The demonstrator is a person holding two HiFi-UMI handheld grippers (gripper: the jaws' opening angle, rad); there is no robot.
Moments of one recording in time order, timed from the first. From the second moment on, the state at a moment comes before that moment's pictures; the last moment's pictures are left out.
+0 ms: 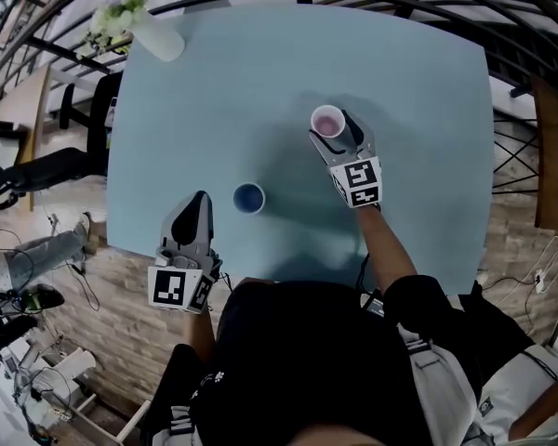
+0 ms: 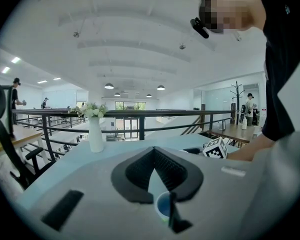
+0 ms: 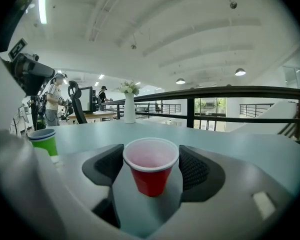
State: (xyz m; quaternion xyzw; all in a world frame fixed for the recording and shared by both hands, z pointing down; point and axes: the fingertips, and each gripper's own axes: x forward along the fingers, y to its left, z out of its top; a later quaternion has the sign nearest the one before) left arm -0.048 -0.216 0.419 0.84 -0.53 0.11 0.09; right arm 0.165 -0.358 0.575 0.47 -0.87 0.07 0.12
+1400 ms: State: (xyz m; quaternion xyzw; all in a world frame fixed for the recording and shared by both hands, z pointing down) left arm -0.061 -0.204 0.396 0.88 -0.47 0.06 0.05; right arm 0.126 -0.264 0.489 0.49 -0.86 0.04 0.10
